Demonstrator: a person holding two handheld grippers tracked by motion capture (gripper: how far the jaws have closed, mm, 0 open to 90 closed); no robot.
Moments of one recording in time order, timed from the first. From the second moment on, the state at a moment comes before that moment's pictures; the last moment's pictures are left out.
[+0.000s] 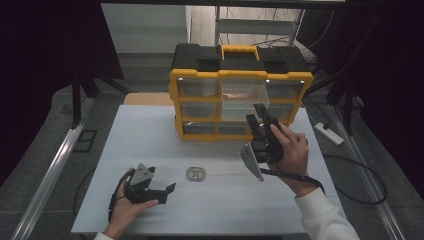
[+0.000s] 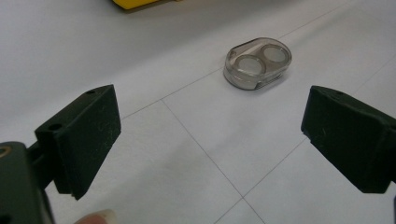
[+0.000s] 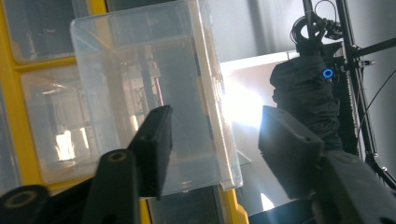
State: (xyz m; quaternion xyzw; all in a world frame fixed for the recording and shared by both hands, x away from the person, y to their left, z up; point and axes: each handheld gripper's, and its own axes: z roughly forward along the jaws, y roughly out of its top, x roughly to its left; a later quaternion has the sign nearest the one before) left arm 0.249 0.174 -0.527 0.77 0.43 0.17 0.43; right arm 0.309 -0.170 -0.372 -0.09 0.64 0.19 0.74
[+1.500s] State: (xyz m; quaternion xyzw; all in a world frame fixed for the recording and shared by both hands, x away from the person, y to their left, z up) left arm 0.250 0.171 -0.525 0.77 0.42 0.17 0.44; right arm 0.288 -0.175 -0.424 -0.07 0.75 0.25 0.61
